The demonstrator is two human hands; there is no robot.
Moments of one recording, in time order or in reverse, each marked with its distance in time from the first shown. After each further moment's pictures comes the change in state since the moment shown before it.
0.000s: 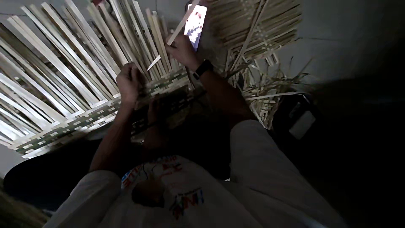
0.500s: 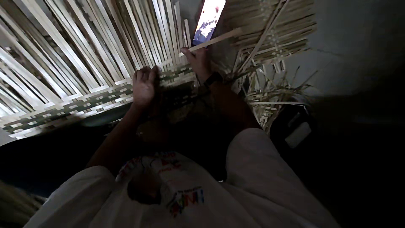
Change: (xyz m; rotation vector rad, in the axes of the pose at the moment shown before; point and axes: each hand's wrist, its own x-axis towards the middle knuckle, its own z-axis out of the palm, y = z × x) left_hand -0.042 -0.015 0.036 0.469 -0.081 0.184; right_hand -0.040 0.048 0.020 -0.202 0.114 0.165
